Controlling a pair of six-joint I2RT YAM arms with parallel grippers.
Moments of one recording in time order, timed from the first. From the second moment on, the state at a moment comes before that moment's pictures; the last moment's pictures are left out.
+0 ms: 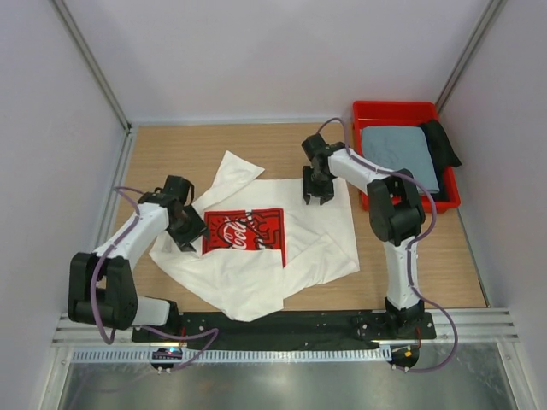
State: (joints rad) left arm -0.16 1.39 0.86 -0.85 0.04 -0.83; right arm 0.44 2.14 1.67 -0.82 0.04 0.43
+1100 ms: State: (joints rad) left arm -0.49 2.45 2.14 -0.72 -0.26 -0.16; right arm 0.29 2.03 1.62 -0.82 -0.13 0.47
